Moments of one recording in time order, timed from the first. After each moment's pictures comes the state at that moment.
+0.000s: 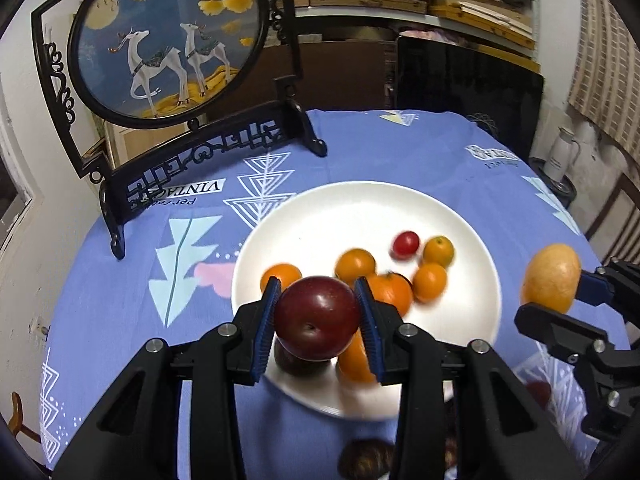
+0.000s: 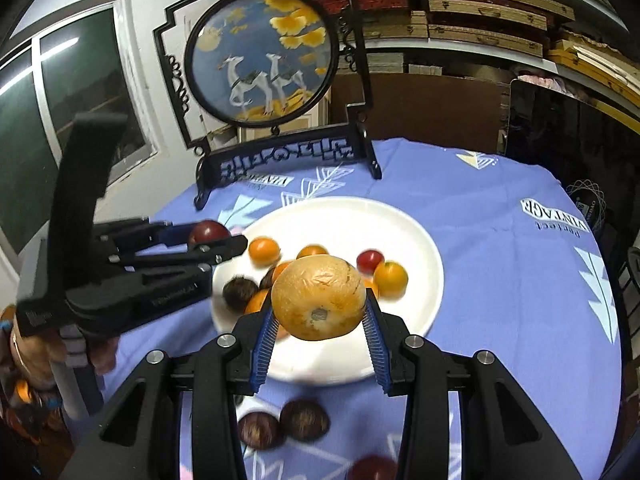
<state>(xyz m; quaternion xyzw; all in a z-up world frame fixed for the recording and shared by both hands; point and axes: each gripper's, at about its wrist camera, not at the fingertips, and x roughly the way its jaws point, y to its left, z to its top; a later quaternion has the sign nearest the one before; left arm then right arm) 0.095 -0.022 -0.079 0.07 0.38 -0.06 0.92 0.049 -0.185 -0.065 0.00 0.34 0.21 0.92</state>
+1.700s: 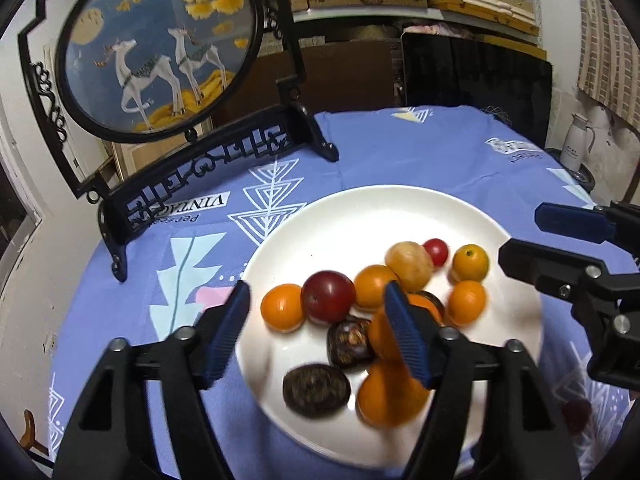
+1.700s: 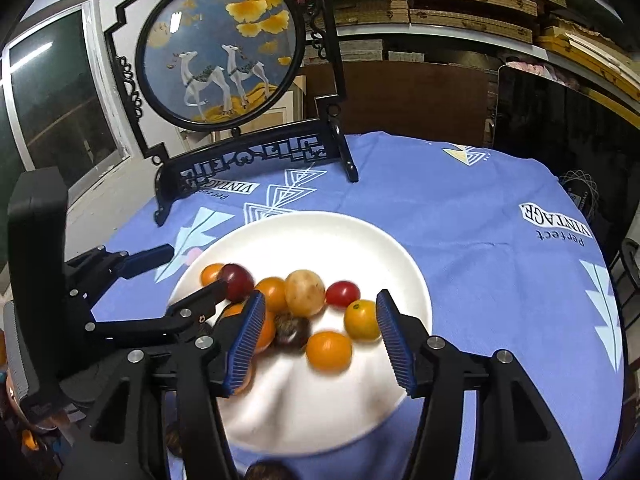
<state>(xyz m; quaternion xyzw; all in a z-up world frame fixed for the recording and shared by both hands) 0.110 -0.032 -0.095 0.10 0.36 -0.04 0.93 0.107 -0.184 -0.073 0.00 0.37 0.17 0.91</state>
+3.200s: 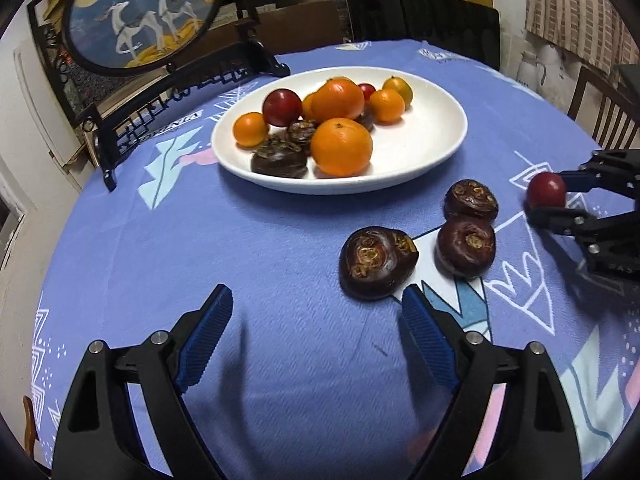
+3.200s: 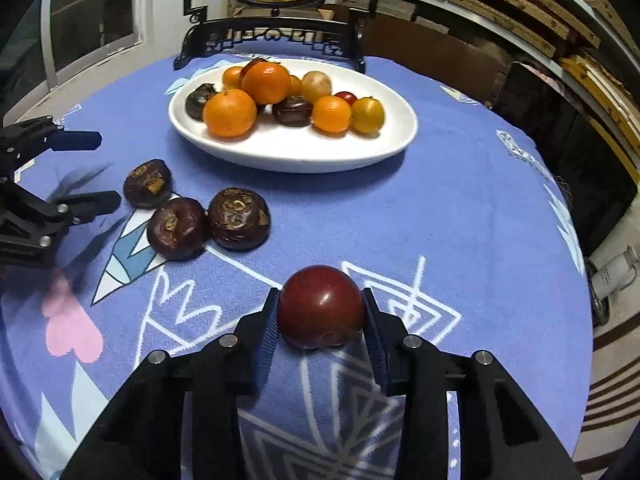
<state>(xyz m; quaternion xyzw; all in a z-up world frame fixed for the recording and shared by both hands) -0.020 -0.006 -0.164 0.15 0.41 -0.11 0.89 -0.026 -0.205 -0.161 -0.16 0.42 0.15 0.88</state>
